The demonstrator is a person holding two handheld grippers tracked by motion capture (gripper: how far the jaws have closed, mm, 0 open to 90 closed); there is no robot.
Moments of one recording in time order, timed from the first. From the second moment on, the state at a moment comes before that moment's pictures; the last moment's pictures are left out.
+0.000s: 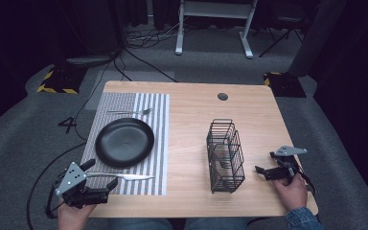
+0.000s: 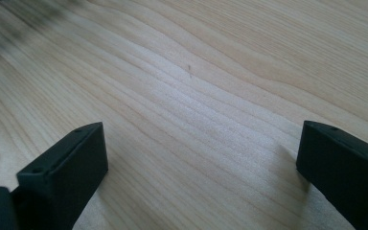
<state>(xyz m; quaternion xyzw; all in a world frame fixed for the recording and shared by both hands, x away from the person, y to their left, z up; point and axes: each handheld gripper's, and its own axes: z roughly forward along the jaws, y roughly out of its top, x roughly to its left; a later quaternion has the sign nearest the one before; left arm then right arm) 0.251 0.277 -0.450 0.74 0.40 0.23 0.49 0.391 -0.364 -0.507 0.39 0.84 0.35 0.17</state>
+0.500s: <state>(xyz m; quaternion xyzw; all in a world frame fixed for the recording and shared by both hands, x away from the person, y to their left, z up) 0.250 0.253 -0.477 0.81 0.37 0.20 0.40 0.391 -0.365 -0.507 0.39 0.84 0.35 0.17</state>
